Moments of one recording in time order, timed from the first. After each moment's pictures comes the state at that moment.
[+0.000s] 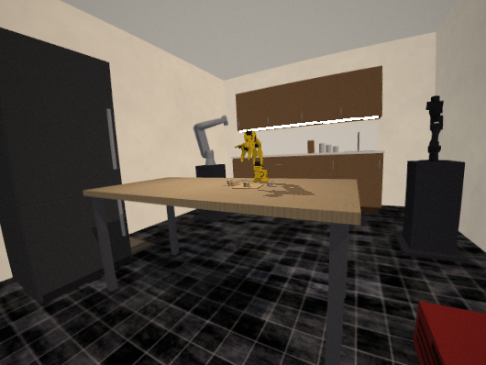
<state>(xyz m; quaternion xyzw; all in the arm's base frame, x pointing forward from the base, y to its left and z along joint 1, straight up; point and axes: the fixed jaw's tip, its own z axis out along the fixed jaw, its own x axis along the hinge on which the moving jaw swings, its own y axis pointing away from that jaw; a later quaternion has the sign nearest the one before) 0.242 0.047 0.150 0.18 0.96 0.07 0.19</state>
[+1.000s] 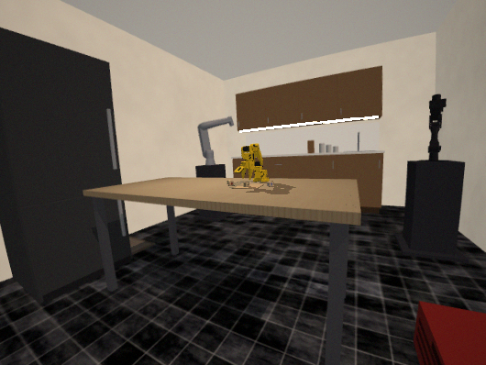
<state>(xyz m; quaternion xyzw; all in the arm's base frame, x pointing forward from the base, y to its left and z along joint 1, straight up) 0.233 0.045 0.046 0.18 0.98 -0.01 -0.03</state>
